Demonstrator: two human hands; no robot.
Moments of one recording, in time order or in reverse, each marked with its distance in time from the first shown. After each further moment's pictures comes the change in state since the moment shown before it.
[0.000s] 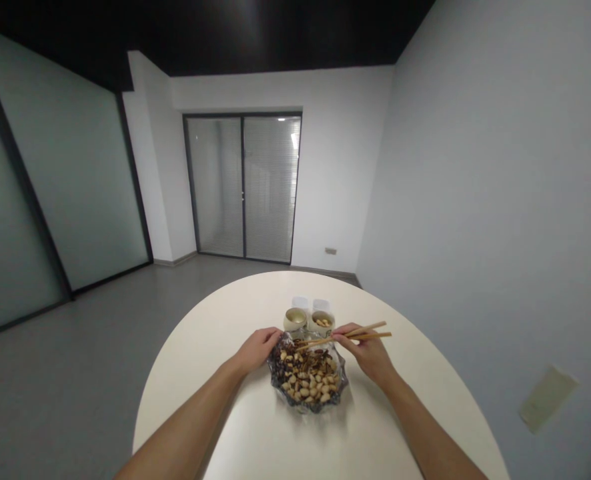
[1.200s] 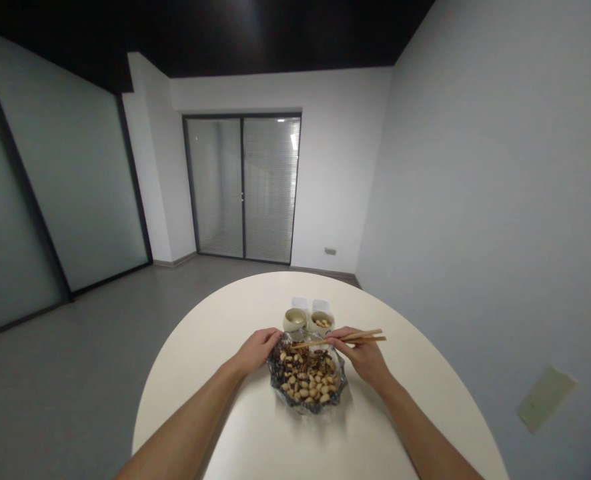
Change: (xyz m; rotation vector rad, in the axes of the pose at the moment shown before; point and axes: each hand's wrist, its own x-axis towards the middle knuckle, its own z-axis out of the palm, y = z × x) left_hand 0.000 0.002 -0.001 0.018 -0.003 -0.003; right_hand -0.003 0.000 0.007 0.012 -0.024 -0.019
